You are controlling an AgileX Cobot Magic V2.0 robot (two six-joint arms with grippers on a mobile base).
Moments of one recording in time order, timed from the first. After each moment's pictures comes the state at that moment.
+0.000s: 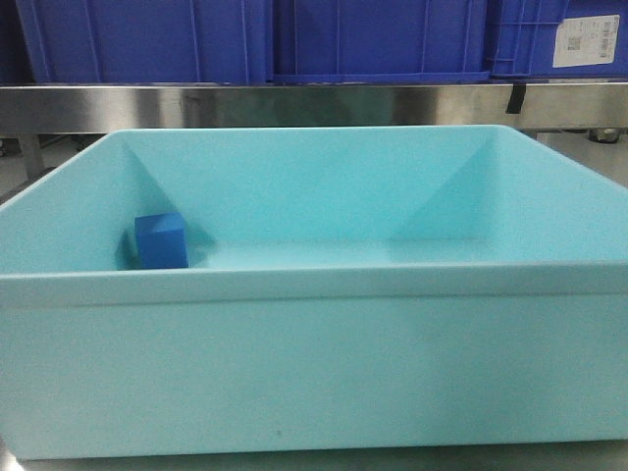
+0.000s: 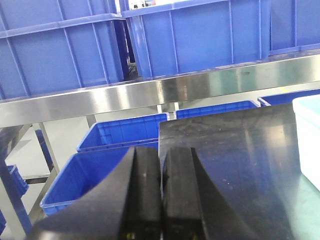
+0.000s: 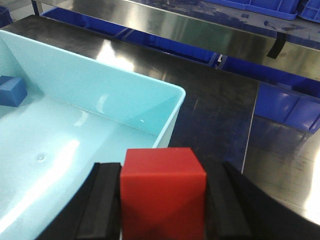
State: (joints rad) left arm -0.01 -0.01 0.01 -0.01 0.03 0.14; right arm 0.27 0.50 -0.48 0.22 0.38 -0.30
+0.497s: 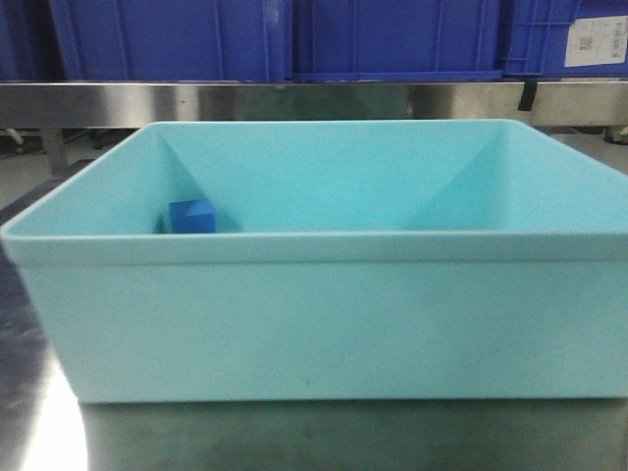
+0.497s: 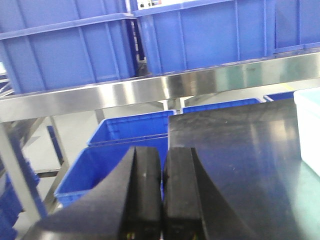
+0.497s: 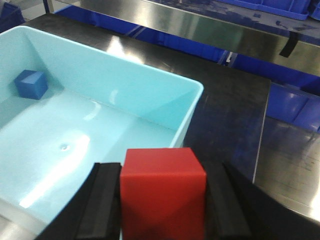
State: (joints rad) left arm -0.01 -0.01 0.01 -0.01 0.03 0.14; right arm 0.27 0.50 -0.48 0.22 0.38 -0.30
